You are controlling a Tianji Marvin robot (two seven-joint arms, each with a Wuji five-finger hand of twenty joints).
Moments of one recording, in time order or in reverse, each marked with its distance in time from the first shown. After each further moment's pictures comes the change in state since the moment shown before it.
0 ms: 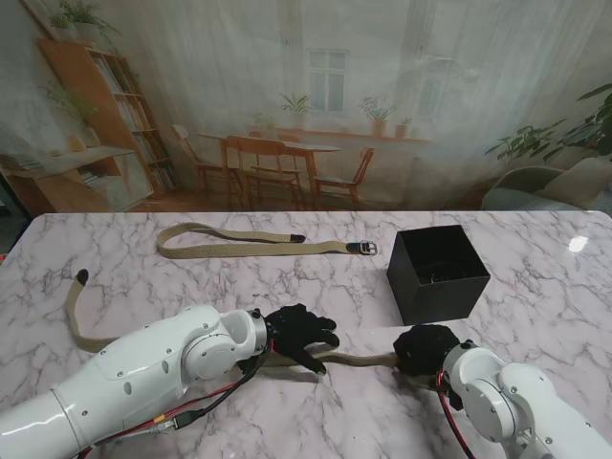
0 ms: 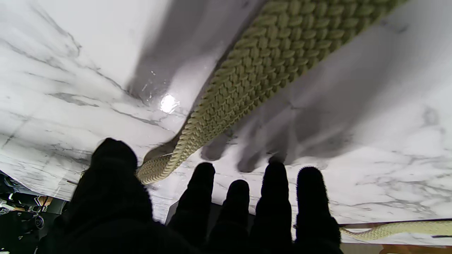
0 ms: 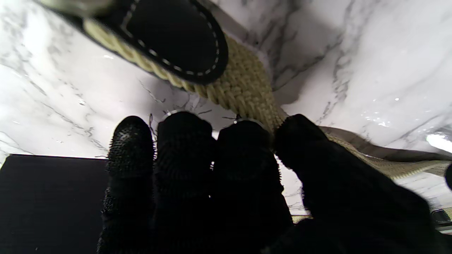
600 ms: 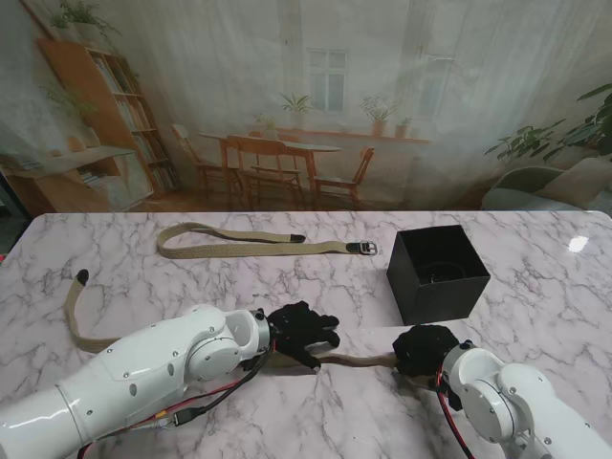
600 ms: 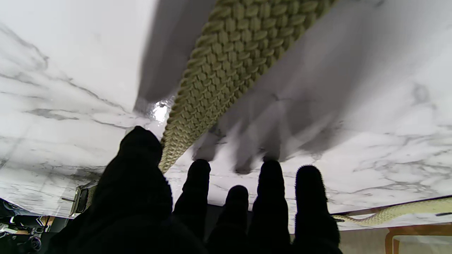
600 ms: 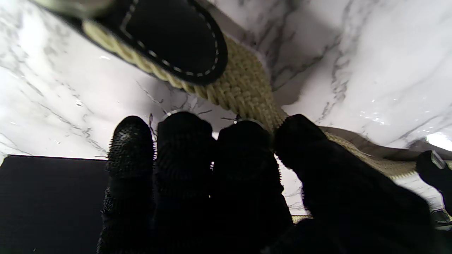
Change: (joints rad) left arm -0.032 -0.004 0.052 0.016 0.083 0.005 0.053; right arm 0.000 0.000 -0.004 0.001 0.000 0.004 -0.005; left_hand 0.185 -0.064 0.030 0.000 -0.081 -0.039 0.187 0.273 -0.064 0.000 -0.003 0.007 0.005 -0.035 0.009 0.025 0.001 0.000 0.026 0.028; right_hand 0.000 0.000 0.000 0.000 0.000 0.000 0.000 0.000 0.000 0.000 0.001 0.000 0.000 0.000 0.001 0.000 0.001 0.000 0.000 -0.001
